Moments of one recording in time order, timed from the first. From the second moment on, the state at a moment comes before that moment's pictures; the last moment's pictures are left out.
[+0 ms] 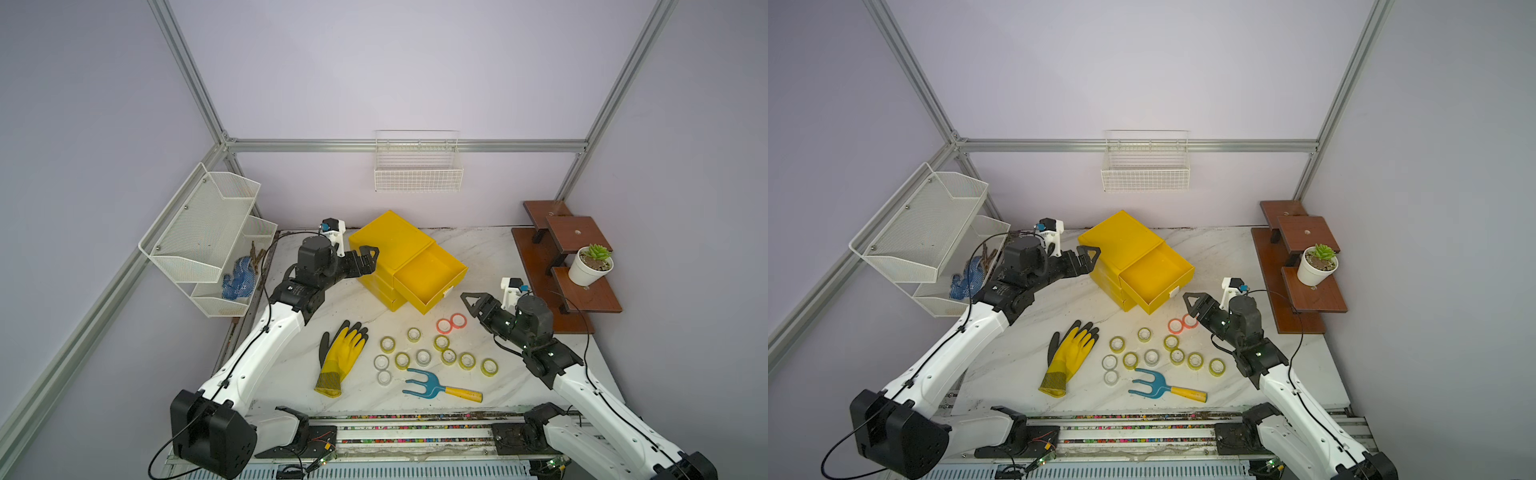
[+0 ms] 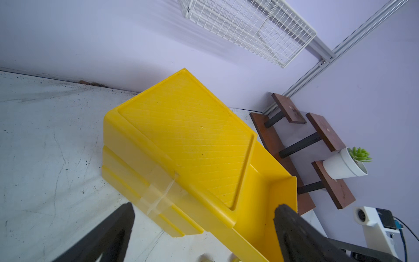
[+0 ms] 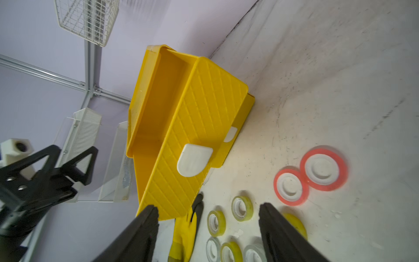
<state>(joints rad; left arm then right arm) -0.32 1.21 1.16 -0.27 0.19 -0.49 0.32 0.81 0.57 -0.16 -0.23 0.91</state>
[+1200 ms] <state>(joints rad) -0.32 1.11 0.98 -0.40 0.04 -0.38 0.36 1.16 0.55 -0.35 0.00 0.67</state>
